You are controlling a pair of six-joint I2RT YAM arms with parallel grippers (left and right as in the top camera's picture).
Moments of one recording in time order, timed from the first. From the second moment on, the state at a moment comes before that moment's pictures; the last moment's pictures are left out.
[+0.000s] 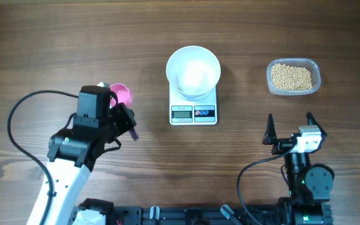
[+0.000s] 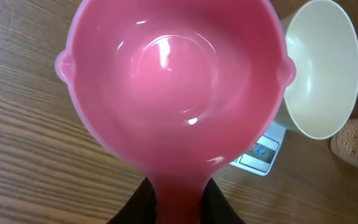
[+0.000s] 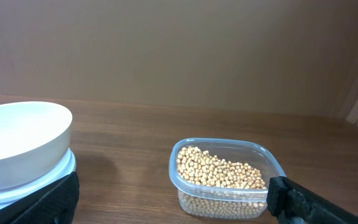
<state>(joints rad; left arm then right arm) -0.20 1.05 0.86 -0.79 0.13 -0.72 0.00 0.02 0.01 0.00 -0.02 -0.07</state>
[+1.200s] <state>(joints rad) -0.34 1.10 0.86 -0.75 0.26 -1.40 0.18 0.30 0.16 0.17 -0.86 1.02</state>
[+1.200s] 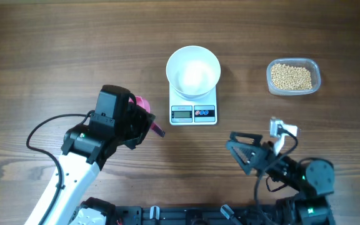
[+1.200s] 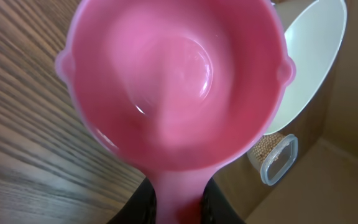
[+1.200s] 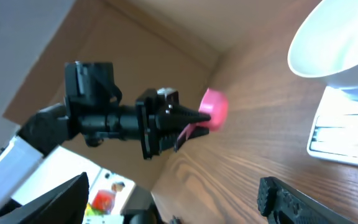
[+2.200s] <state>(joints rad) -0.34 1.10 0.86 -0.76 0.25 -1.64 0.86 1.31 0.66 0.24 -0.22 0.79</state>
